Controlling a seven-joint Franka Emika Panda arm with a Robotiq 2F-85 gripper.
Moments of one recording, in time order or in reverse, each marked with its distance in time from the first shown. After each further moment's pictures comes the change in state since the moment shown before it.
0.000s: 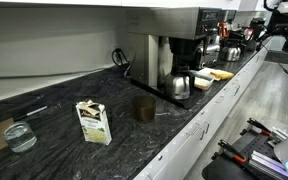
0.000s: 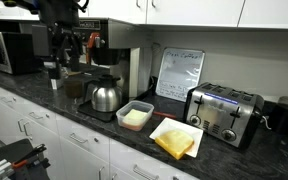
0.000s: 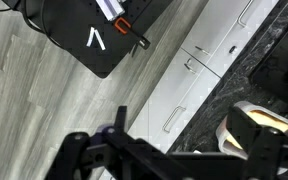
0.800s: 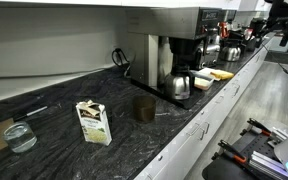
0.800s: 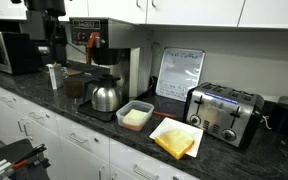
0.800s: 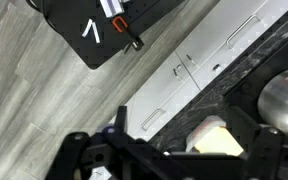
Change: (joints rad) arm 0.099 -0.081 0.053 0.013 0.016 -0.066 -0.067
